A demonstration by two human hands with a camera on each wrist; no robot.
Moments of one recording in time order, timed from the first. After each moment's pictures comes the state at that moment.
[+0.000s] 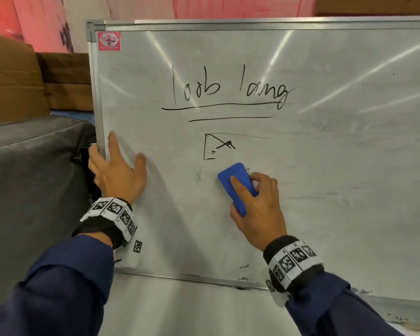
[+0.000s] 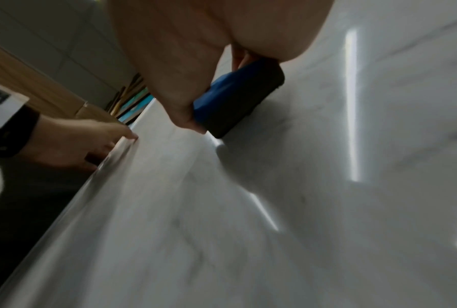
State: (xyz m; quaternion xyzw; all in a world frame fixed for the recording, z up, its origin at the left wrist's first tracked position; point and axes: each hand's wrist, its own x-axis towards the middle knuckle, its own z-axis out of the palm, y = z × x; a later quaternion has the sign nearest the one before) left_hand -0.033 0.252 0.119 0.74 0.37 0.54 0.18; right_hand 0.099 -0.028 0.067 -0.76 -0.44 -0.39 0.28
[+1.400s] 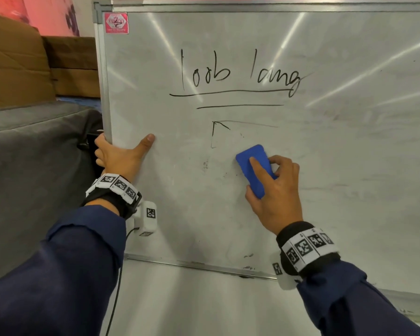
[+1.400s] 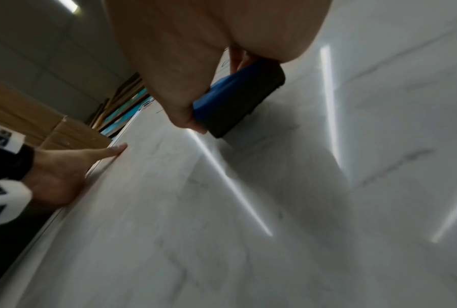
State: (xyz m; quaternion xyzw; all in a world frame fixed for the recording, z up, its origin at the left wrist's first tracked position) left_hand -0.036 0.268 0.127 0.64 0.38 0.51 0.43; right_hand 0.112 -0.039 0.074 -0.76 -0.42 -0.40 0.31
